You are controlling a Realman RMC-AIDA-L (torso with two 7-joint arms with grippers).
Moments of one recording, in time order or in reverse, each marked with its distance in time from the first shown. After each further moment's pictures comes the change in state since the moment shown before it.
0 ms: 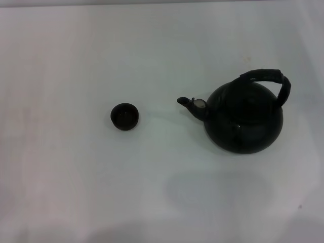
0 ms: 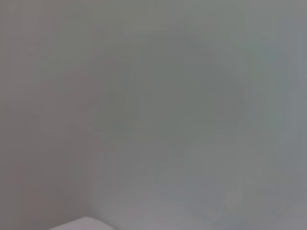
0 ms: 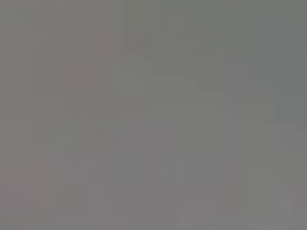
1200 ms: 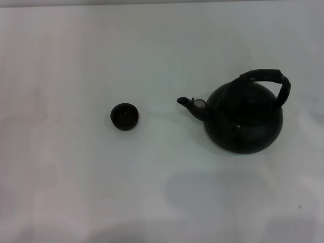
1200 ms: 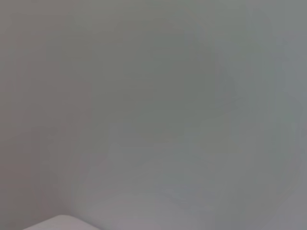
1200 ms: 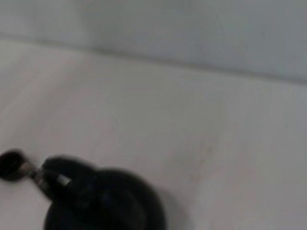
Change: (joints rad) left arm -0.109 0.003 0.001 0.054 -0.005 0.110 -0.001; right arm -0.032 0.058 0.524 -0.901 -1.730 -1.129 1.377
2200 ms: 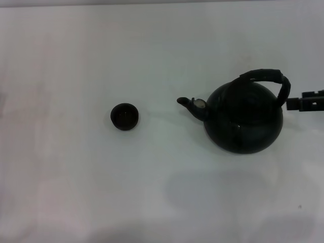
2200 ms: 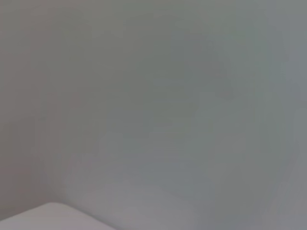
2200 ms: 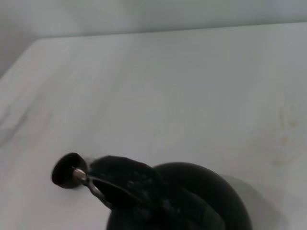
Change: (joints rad) left arm -0.035 0.000 0.003 0.005 0.005 0.052 0.000; right arm 0.055 0.002 -0.148 0.317 0.099 0.145 0.028
